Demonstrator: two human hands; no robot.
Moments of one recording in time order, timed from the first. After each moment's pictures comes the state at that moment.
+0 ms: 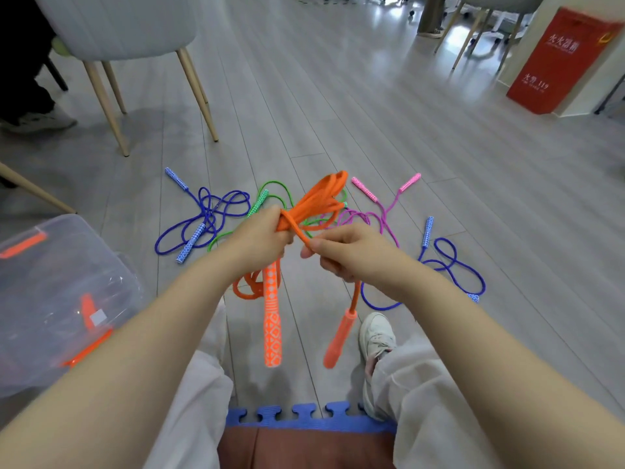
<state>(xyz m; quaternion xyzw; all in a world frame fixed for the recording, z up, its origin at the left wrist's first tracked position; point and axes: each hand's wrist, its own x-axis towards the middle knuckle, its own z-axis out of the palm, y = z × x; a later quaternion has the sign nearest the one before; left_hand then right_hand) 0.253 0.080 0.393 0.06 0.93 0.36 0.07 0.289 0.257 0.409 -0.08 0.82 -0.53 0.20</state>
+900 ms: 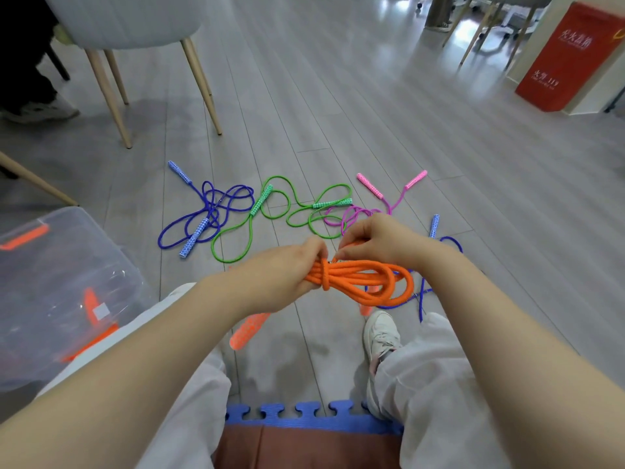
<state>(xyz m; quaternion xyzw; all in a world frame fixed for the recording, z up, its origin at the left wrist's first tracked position) 0.286 0.079 0.380 0.29 0.93 0.19 0.14 0.241 0.291 0.383 -0.14 0.92 -0.32 0.18</state>
